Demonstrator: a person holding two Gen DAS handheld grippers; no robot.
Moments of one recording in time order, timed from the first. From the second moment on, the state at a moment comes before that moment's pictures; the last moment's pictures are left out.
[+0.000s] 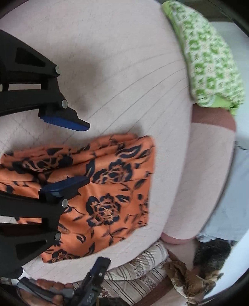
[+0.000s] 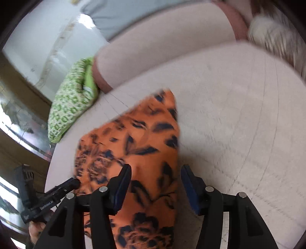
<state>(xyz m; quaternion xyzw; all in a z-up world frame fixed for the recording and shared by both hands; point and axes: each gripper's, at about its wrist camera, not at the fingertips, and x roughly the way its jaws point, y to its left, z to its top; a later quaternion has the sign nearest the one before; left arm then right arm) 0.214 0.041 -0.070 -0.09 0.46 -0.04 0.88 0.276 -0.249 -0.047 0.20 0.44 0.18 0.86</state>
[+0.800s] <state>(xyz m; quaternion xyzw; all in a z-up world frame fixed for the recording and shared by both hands) 0.208 0.022 -0.064 -0.04 0.46 -0.01 0.88 0.278 -0.218 -0.054 0.20 0.46 0.16 0.85</state>
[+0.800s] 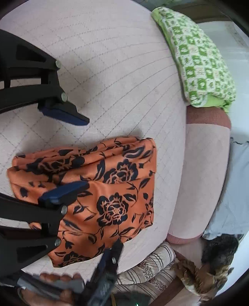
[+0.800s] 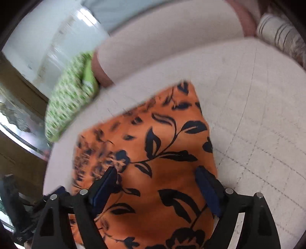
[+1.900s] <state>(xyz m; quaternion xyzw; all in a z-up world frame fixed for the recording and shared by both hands) 0.061 -0.044 0.017 -0.02 0.39 0.04 0.92 0.057 -0.193 0.042 -0.03 0.40 0.04 0.92</state>
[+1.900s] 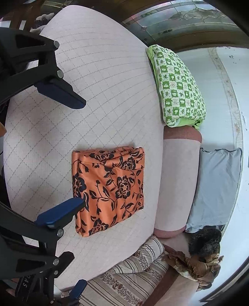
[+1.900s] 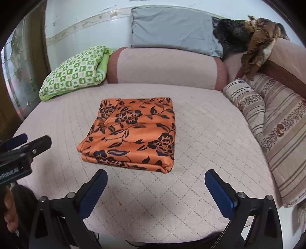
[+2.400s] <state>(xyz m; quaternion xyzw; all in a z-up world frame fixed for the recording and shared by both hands) 0.068 -0.044 0.019 -0.01 0.39 0.07 0.92 0.068 -0.190 0.043 -0.02 0.40 0.03 0.92</state>
